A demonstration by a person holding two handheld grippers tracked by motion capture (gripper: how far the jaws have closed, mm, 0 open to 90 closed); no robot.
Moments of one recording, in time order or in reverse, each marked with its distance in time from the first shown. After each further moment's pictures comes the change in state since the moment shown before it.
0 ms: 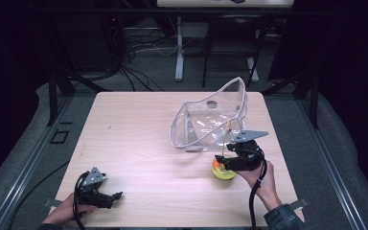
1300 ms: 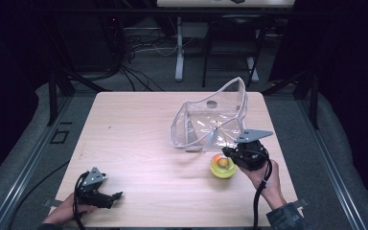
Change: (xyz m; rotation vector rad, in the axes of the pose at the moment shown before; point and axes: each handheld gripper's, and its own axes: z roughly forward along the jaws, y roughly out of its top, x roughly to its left) left arm 0.000 0.000 0.000 0.000 0.000 0.000; right arm 0.004 0.007 -0.020 -0.014 -0.017 -0.053
